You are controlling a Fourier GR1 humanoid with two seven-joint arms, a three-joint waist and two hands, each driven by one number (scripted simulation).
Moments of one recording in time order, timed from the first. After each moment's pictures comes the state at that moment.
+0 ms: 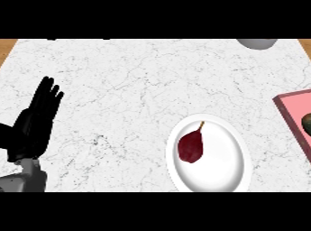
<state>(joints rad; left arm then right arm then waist) -0.10 0.11 0.10 -1.68 0.11 0.08 0.23 -0.45 -0.41 -0.65 -1.35 0.58 0.03 0.00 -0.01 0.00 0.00</state>
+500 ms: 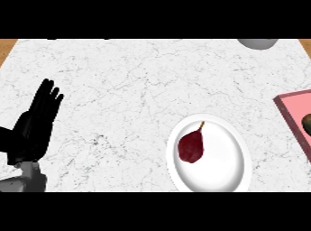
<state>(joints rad) -0.08 0.10 0.10 -1.69 0.11 0.08 0.22 -0.40 -0.44 -0.89 -1.38 0.20 0.15 0.01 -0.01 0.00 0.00</state>
